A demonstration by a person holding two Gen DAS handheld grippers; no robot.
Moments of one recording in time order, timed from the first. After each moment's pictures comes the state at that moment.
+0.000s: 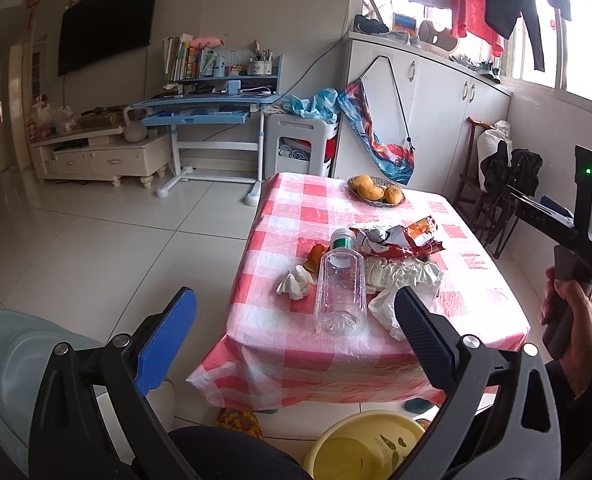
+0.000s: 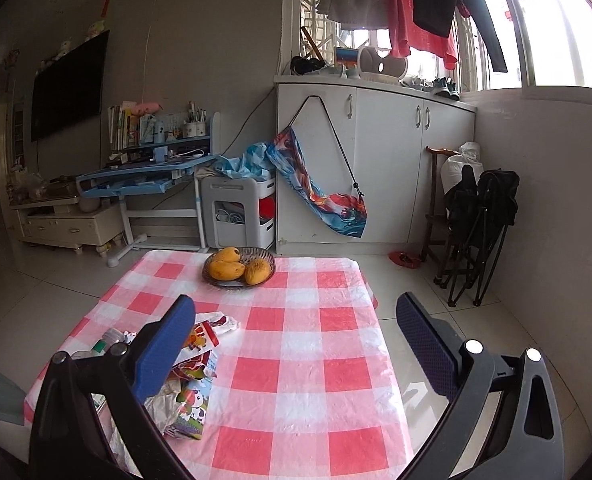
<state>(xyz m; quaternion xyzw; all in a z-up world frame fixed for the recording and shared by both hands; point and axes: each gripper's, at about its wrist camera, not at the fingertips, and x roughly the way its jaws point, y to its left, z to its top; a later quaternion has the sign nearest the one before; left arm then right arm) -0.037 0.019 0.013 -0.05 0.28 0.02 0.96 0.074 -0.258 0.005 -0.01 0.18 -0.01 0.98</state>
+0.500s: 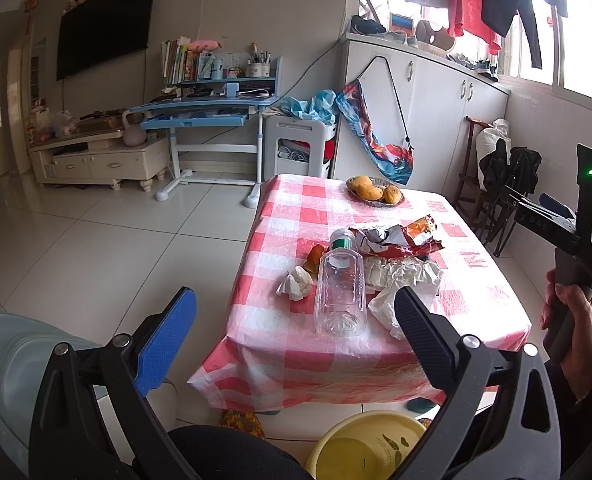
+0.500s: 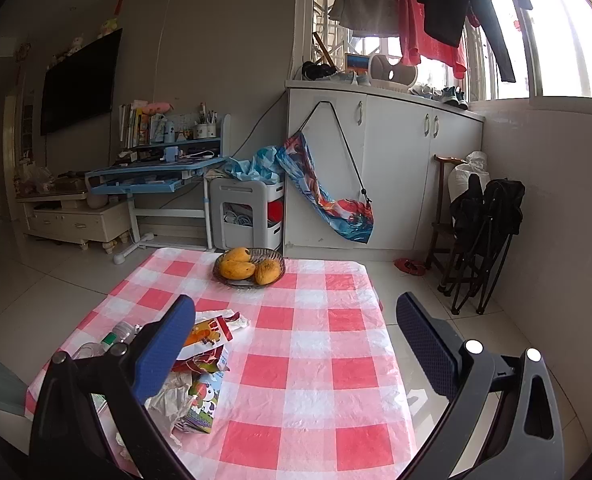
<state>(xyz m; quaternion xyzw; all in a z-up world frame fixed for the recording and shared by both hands) -0.038 0.015 0.013 -0.04 0.28 0.02 0.96 0.061 -0.250 -0.006 -0.02 0.17 0.00 0.99</state>
